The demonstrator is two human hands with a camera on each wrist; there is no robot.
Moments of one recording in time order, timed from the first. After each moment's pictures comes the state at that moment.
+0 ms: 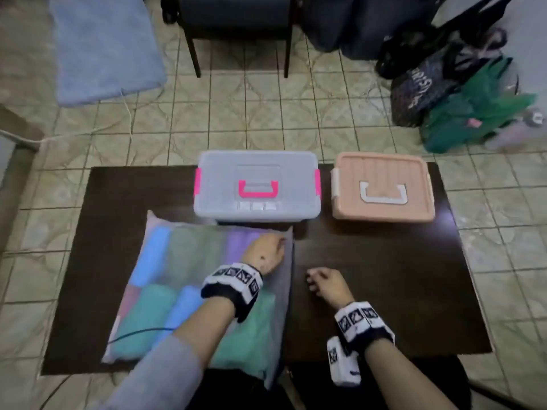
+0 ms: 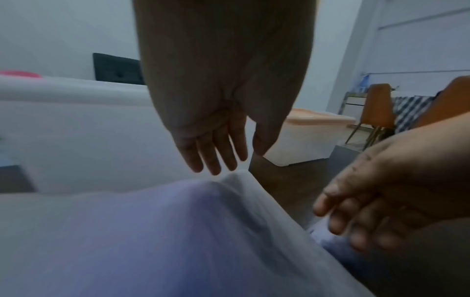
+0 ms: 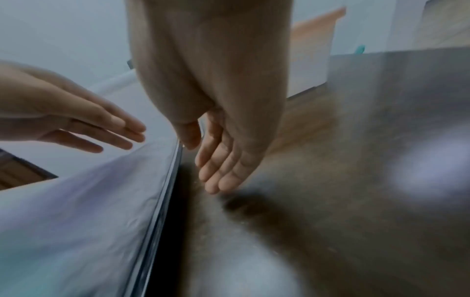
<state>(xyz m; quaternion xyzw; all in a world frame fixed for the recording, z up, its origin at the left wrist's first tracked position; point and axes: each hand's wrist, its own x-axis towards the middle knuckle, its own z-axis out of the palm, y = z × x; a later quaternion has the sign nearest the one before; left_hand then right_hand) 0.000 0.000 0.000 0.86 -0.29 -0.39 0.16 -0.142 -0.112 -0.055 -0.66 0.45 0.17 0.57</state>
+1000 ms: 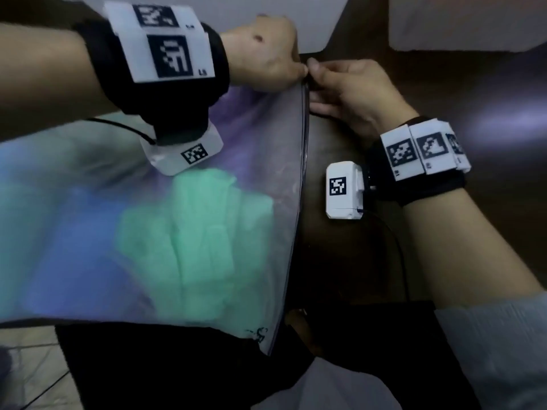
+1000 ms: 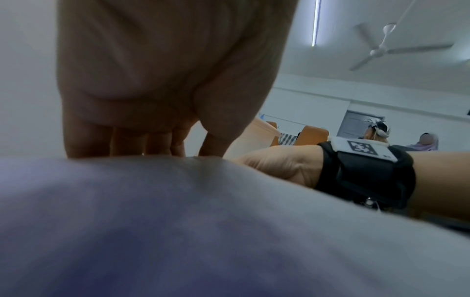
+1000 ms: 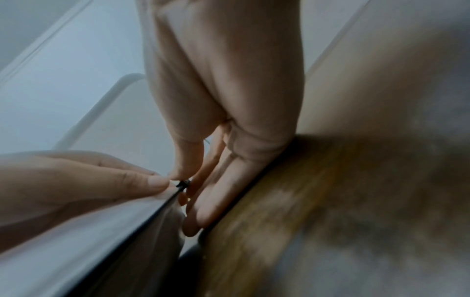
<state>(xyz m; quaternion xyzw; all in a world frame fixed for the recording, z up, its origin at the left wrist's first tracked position) 0.051 -0.054 -0.084 0.88 -0.39 -0.27 0.05 -0.052 -0.150 -0.123 -0.56 0.34 0.04 0.75</state>
